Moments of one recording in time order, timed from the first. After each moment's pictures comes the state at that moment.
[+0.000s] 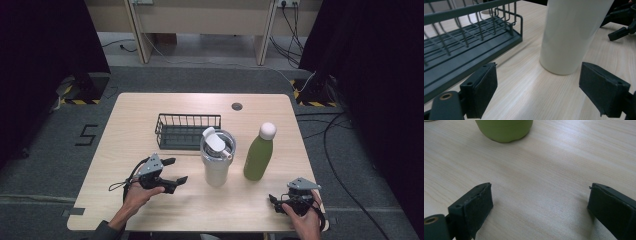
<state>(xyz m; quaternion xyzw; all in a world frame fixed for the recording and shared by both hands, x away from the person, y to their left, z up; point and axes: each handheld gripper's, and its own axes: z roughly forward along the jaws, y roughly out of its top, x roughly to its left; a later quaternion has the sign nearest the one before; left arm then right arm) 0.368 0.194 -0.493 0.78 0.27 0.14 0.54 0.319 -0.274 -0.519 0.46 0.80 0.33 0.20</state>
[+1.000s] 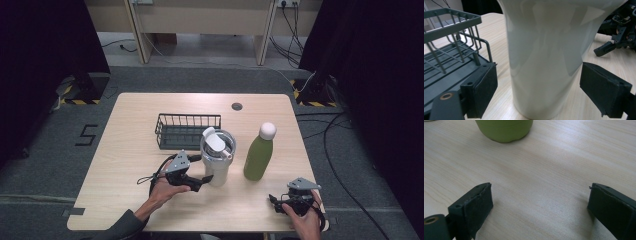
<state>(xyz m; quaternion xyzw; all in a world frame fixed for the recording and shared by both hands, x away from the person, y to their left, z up) 0.383 0.125 -0.494 0.78 0.21 0.13 0.57 0.319 -0.274 -0.519 0.46 0.80 0.33 0.20</state>
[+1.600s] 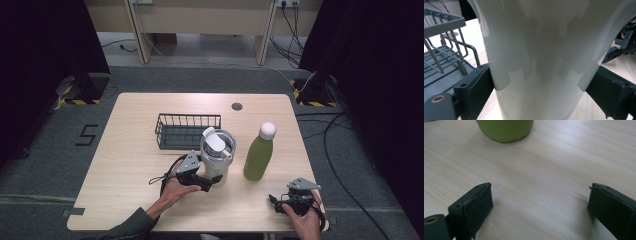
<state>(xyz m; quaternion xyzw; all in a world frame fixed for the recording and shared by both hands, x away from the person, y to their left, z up) 0.390 0.099 -0.505 0.77 0.21 0.13 0.59 0.319 -0.274 -0.518 0.46 0.80 0.33 0.20</state>
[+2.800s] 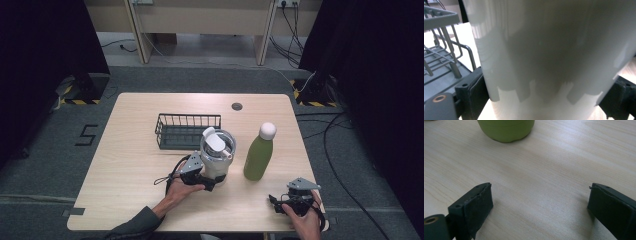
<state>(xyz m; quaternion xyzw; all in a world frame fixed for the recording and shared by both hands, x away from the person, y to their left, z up) 0.395 0.089 -0.517 0.76 0.21 0.13 0.60 0.318 -0.273 -0.519 0.46 0.80 0.33 0.20</state>
